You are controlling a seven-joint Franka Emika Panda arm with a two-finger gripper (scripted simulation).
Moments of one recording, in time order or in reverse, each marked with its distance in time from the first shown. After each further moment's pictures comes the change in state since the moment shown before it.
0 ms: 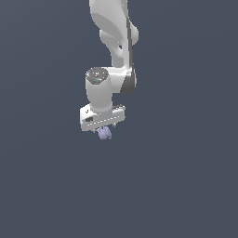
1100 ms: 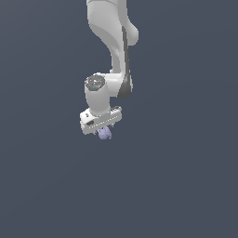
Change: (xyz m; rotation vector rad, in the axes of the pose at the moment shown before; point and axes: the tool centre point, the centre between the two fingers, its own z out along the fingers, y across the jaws) arm -0.021 0.002 0.036 0.019 -0.006 -0.131
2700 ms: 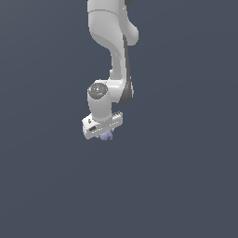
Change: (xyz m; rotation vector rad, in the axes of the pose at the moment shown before) arm 0.014 0.000 0.024 0.000 0.000 -0.003
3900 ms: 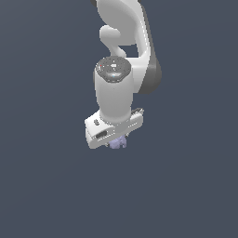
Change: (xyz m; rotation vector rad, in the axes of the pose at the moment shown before) arm 0.131 -0.002 -0.142 0.000 0.001 -0.001
